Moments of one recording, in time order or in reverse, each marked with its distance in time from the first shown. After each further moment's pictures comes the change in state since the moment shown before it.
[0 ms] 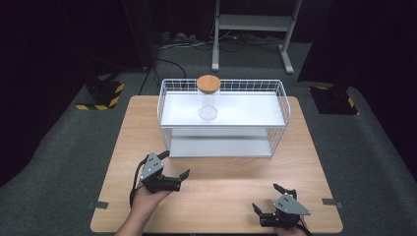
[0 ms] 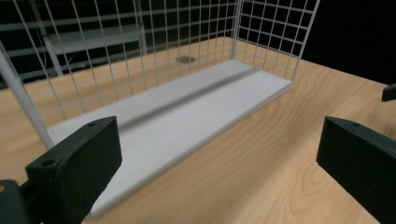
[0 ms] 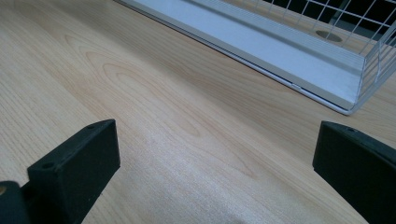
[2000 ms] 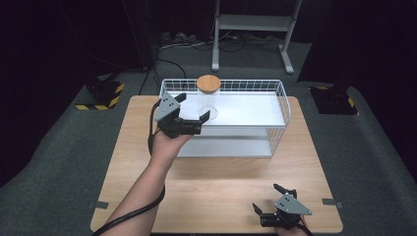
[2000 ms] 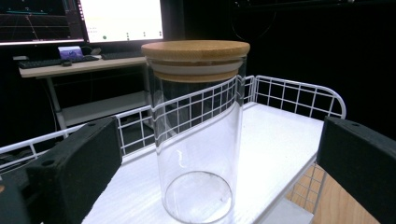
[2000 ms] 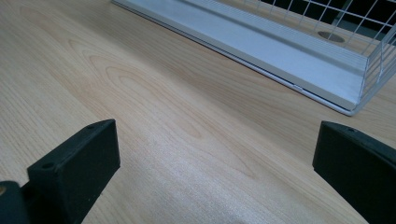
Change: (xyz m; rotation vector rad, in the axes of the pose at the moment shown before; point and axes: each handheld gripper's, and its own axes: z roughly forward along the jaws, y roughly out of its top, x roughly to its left) left arm 0.012 0.170 0.054 -0.216 0.009 0.059; right arm -0.002 -0.001 -0.001 -0.011 0.015 0.013
